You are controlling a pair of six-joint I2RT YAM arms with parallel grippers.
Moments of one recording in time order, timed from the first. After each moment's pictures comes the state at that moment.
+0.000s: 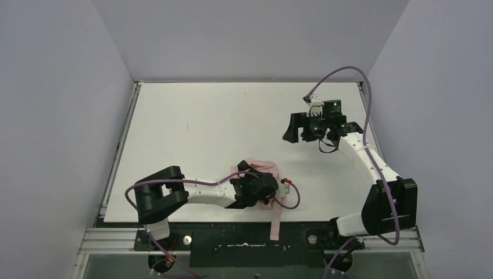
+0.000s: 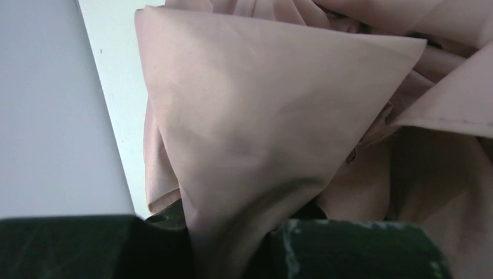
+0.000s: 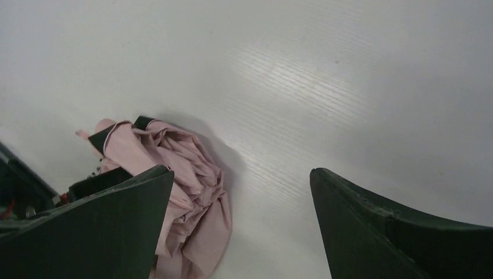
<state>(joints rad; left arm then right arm) -1.26 1.76 0.93 -0.05 -0.64 0.59 0.16 1.39 1.07 -0.46 -0.42 0.11</state>
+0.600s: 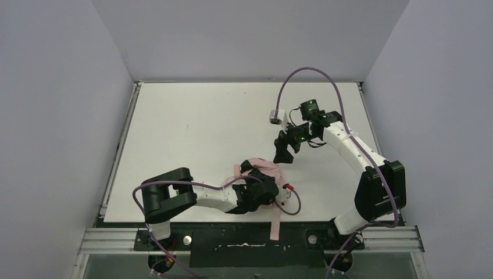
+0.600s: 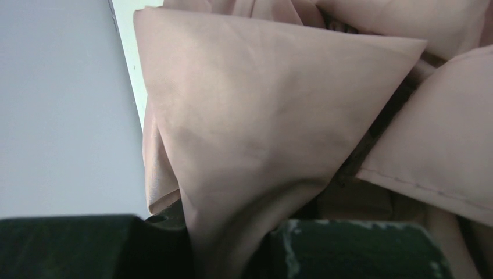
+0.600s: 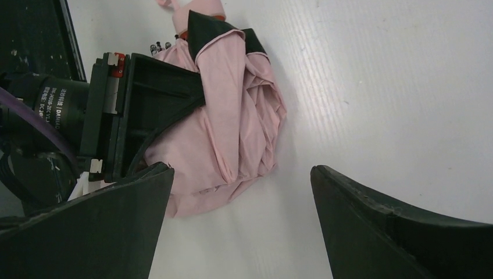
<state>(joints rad) -1.29 1.81 0.87 0.17 -0.72 0.73 0.32 1.53 1.23 -0.82 -0.78 -0.68</state>
